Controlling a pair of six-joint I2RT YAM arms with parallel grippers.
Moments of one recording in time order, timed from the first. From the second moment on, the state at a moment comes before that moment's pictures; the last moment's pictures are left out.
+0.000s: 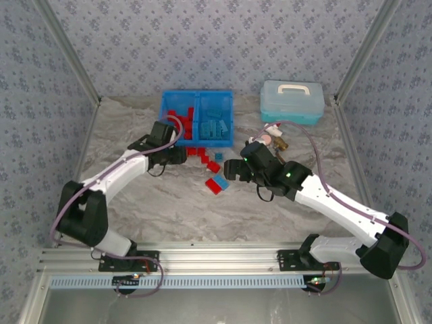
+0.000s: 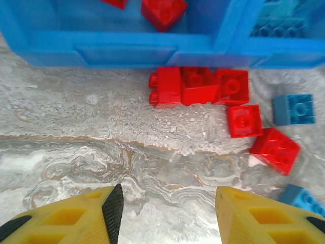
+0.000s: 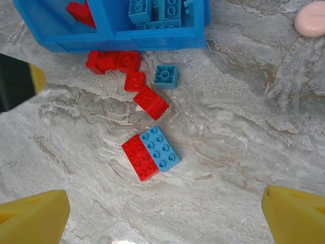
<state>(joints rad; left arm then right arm) -0.43 1.53 1.06 -0.49 -0.02 -0.39 0.84 1.19 1.08 -0.70 0.24 0.69</state>
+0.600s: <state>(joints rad) -0.43 1.89 1.18 -0.32 -0.07 -0.31 0.84 1.16 1.08 -0.71 0.25 0.69</state>
